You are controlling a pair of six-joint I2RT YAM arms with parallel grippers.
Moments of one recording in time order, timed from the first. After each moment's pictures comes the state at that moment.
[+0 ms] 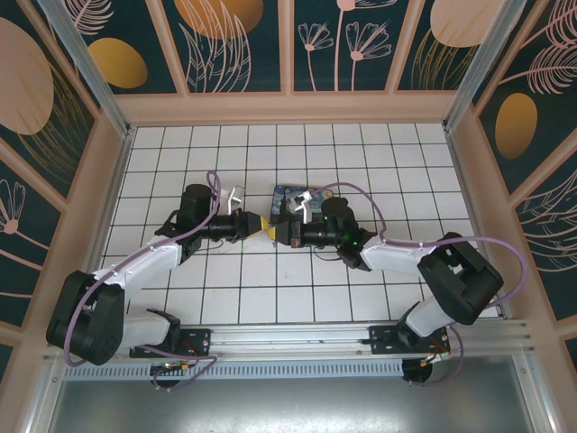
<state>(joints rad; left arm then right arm) -0.39 1.28 0.63 0.10 0.88 -0.84 0.77 1.51 0.63 0.60 -0.63 0.89</state>
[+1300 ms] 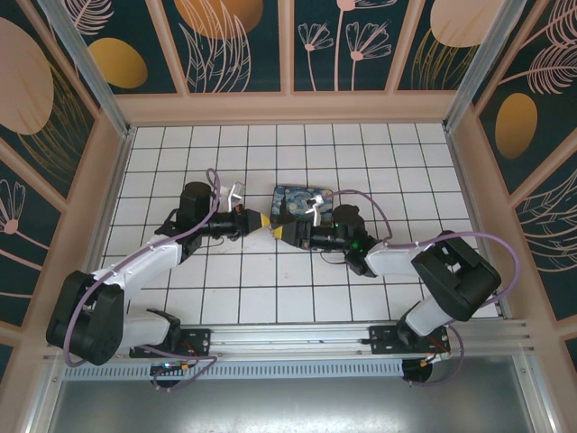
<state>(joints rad) -0.39 1.28 0.64 0.15 0.89 -0.89 0.72 1.53 0.50 0.84 -0.64 1.03</state>
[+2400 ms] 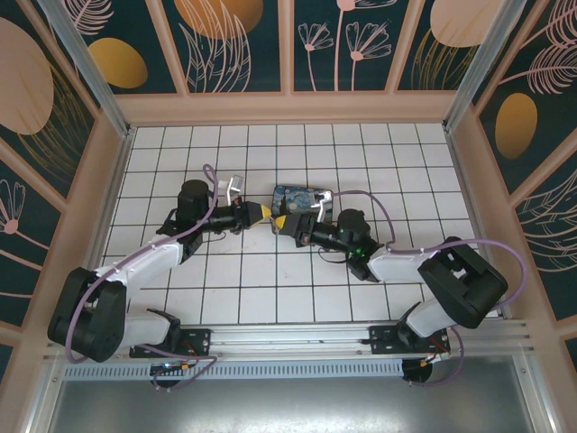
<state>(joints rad) -0.39 1.30 0.63 0.32 0.88 -1.00 0.76 1.48 0.48 0.96 -0.47 1.14</state>
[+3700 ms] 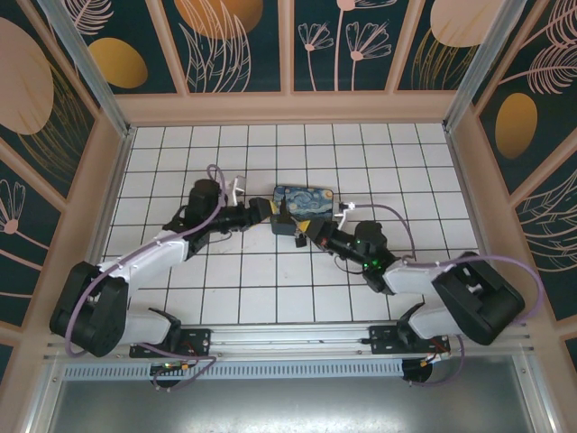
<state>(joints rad) -0.49 1.33 0.68 0.13 0.58 -0.86 0.68 1.32 0.28 0.90 -0.35 1.22</state>
